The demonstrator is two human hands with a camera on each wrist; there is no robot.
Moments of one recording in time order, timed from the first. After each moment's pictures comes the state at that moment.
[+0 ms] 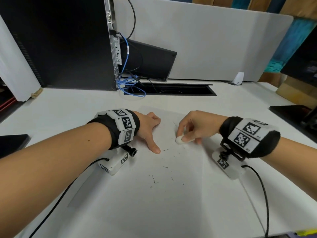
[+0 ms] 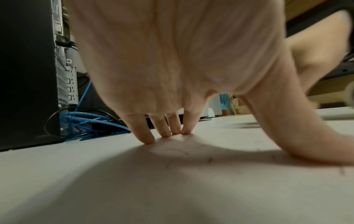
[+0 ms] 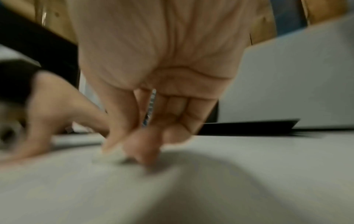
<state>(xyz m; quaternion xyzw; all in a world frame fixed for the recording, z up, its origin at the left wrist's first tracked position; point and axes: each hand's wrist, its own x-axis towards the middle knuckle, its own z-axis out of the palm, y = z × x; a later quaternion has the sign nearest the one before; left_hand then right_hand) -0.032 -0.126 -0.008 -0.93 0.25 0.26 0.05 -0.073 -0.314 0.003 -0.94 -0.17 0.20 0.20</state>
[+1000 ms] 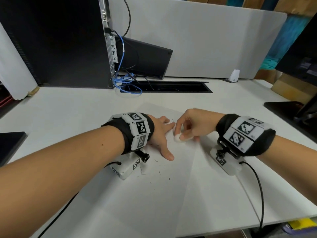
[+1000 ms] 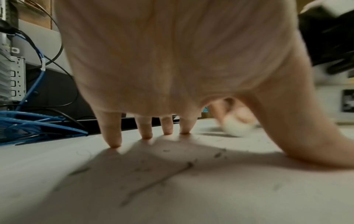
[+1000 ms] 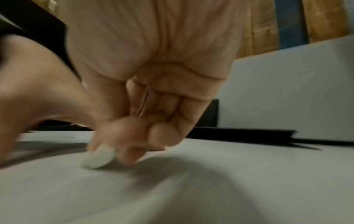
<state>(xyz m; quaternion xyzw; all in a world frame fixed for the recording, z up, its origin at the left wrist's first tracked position) -0.066 -0.163 -0.005 -0.91 0.29 0.27 0.08 -0.083 -0.320 0.004 -0.95 -0.17 0.19 0.19</state>
